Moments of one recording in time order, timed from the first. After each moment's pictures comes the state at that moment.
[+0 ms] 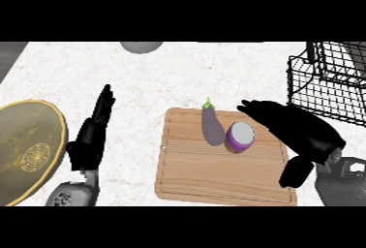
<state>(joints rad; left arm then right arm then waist) -0.12 0.06 -0.11 -1.56 -0.14 0.19 0.02 -0.34 -0.39 0.24 -1.82 0.67 0.79 0.27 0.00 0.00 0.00</state>
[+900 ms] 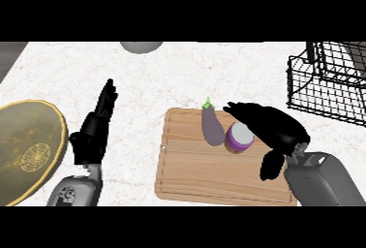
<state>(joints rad) -0.16 0.03 -0.08 -1.56 -0.17 0.18 0.07 -0.35 -0.25 0.26 -1.66 0.84 0.75 0.20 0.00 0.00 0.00</state>
